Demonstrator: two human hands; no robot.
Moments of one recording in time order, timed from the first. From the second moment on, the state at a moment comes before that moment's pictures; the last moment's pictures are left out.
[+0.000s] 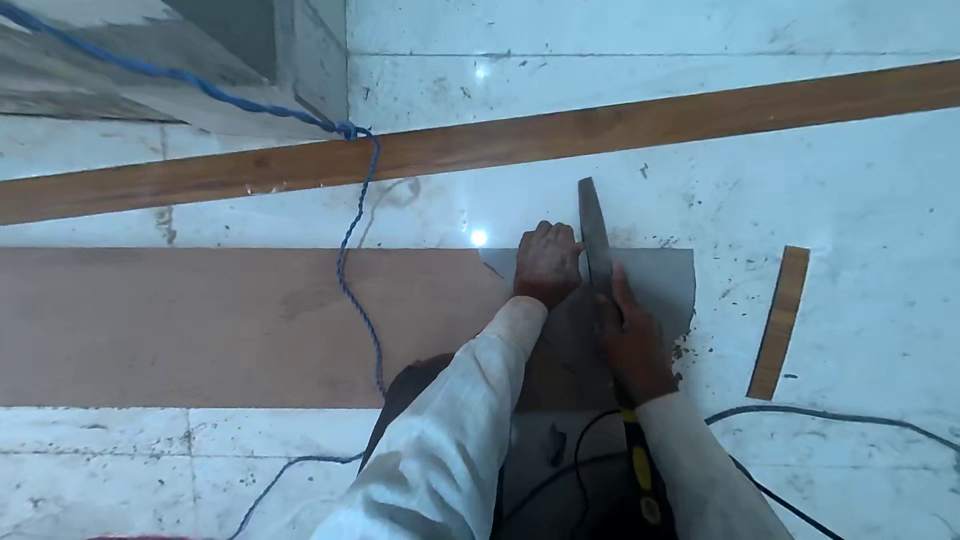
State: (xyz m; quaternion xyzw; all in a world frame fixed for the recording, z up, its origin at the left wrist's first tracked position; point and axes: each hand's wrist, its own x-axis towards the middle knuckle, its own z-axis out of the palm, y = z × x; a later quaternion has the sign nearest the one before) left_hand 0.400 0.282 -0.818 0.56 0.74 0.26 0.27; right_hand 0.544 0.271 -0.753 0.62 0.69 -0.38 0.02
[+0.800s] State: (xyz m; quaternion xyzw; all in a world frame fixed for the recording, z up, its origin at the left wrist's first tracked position) left_hand 0.397 0.280 -0.818 0.56 0.73 0.27 0.29; right_hand 0.560 0.246 -0.752 0.62 0.61 -0.49 -0.02
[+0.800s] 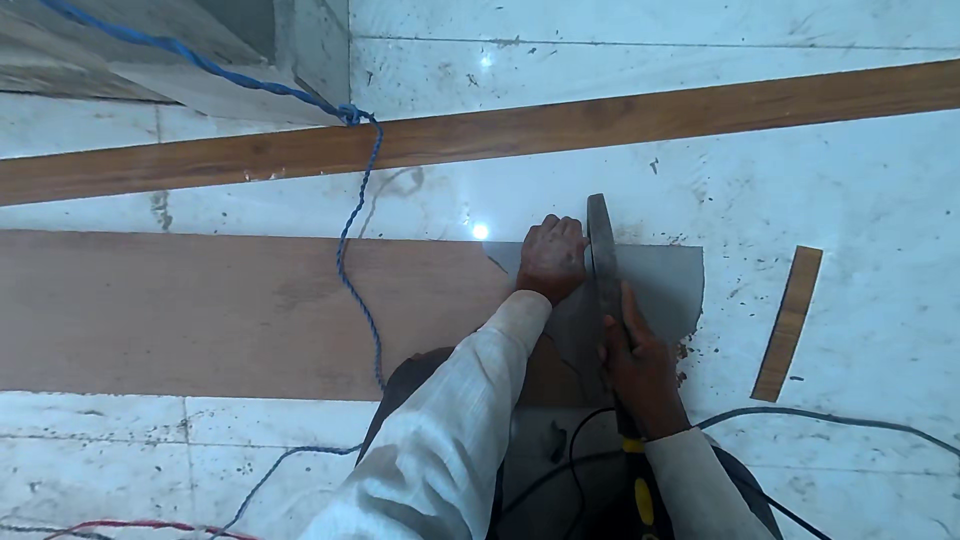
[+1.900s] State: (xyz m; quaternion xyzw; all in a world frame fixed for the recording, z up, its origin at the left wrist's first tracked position) left_hand 0.401 0.275 -0.832 0.56 0.75 0.30 0.19; right_hand 0.568 0.243 -0.755 0.63 0.57 -0.52 -0.07
